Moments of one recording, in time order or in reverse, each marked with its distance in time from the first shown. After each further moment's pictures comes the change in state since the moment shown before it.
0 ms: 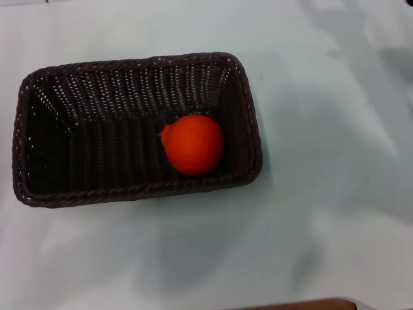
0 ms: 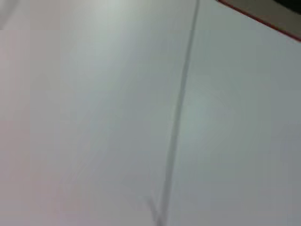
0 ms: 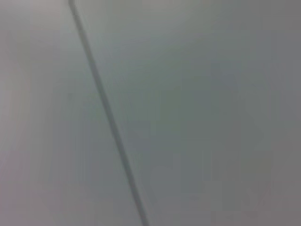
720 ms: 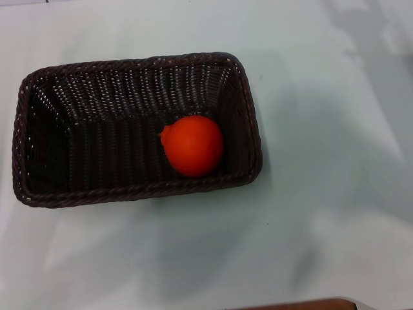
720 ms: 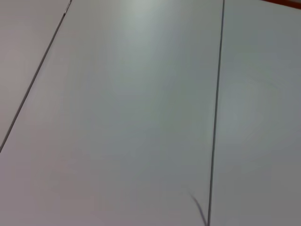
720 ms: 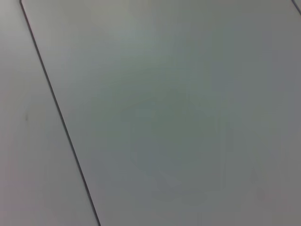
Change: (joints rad) left arm 0.027 0.000 -0.117 -0.135 0.001 -0.022 0.239; right arm 0.005 0.001 0.081 0.042 0.045 -0.011 -0.047
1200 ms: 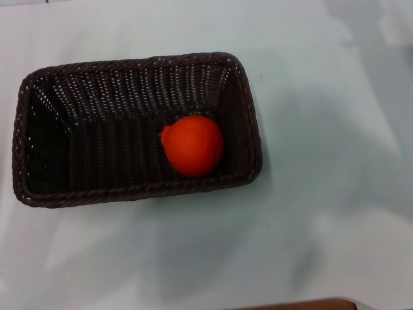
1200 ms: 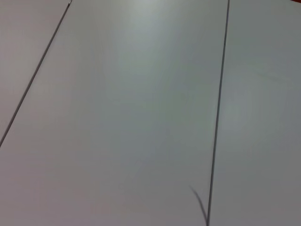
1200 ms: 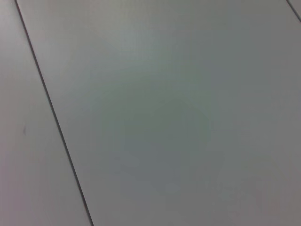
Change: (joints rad) left arm 0.002 0.000 0.002 -0.014 0.006 -0.017 -0.007; right arm 0.034 -0.002 0.036 -0.002 0.001 0.008 -0.003
